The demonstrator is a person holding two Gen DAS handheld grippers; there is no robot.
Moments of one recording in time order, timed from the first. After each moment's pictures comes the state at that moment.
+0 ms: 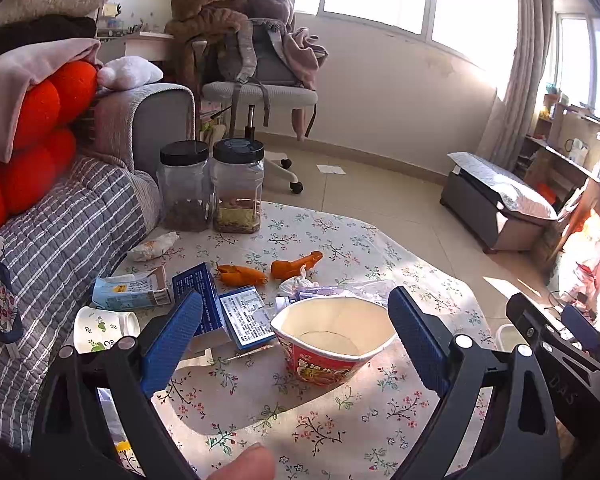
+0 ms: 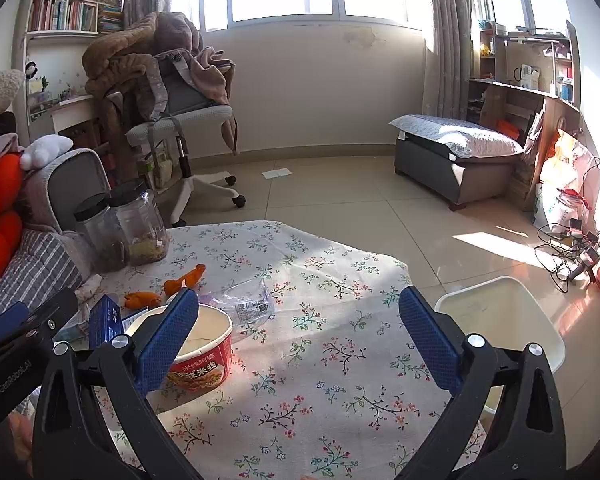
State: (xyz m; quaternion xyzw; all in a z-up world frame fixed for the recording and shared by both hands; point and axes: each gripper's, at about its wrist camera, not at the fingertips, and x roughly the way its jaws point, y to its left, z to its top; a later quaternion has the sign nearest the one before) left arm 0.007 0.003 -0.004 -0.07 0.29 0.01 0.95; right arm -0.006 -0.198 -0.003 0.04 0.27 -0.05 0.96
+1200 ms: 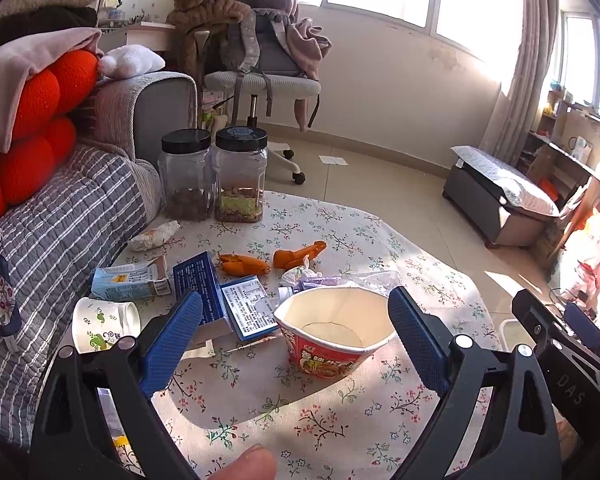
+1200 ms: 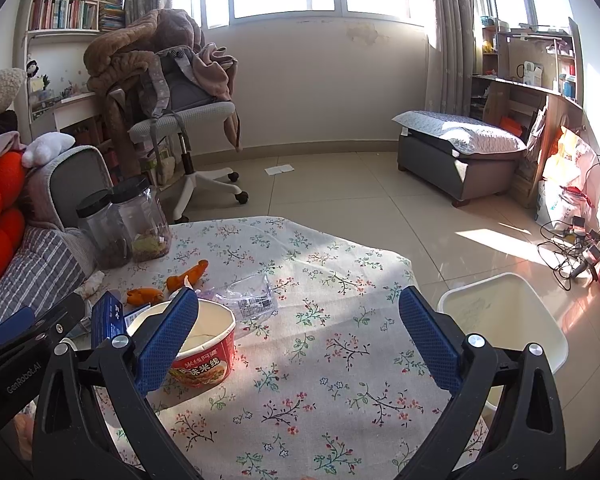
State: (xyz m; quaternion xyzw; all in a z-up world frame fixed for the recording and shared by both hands) left arm 0.009 0.006 -0.011 -0.08 0.30 0.02 0.95; right arm -0.009 -0.194 -0.007 0.04 0.27 -0.05 0.96
